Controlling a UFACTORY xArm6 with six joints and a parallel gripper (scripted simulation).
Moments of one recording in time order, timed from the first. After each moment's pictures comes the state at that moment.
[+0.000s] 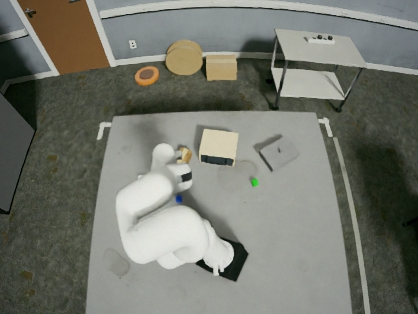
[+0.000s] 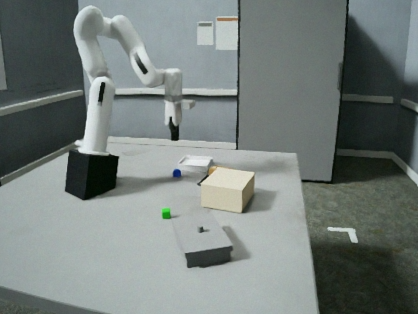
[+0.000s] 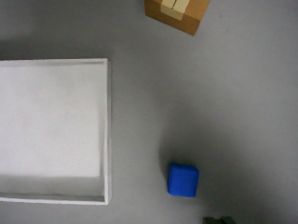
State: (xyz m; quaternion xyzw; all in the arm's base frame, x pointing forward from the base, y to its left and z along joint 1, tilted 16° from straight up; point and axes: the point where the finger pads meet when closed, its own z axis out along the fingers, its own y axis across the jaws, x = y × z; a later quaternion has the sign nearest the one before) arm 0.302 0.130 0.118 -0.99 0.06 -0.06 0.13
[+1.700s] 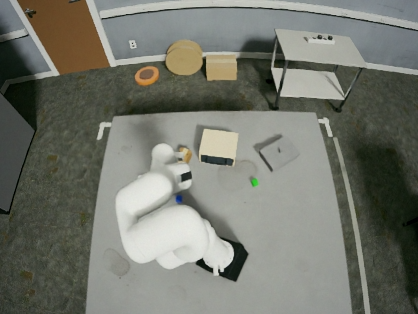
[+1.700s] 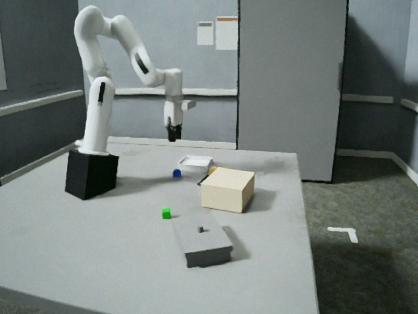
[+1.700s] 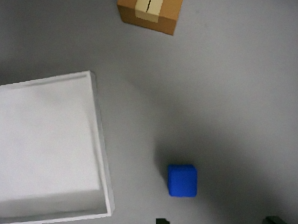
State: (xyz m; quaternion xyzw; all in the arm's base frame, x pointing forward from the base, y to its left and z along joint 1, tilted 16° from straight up) arm 0.303 0.131 0.117 -0.98 0.13 -0.05 0.13
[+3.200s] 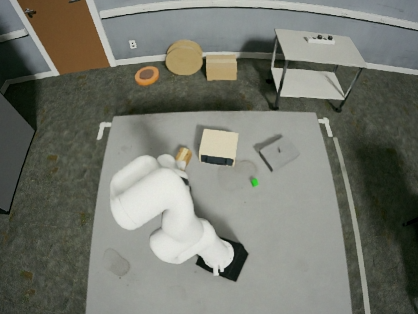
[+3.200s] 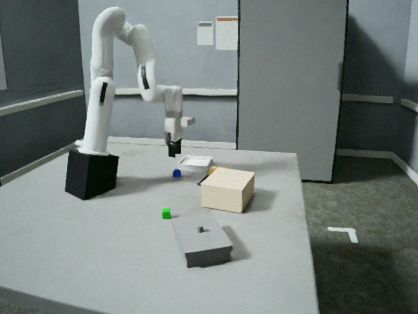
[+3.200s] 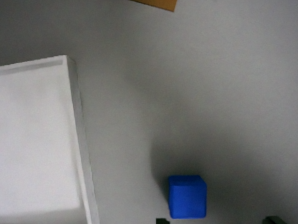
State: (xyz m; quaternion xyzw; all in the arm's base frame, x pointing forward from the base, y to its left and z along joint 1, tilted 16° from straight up) arm 0.310 0.147 0.050 -0.98 0.13 -0.05 0.12
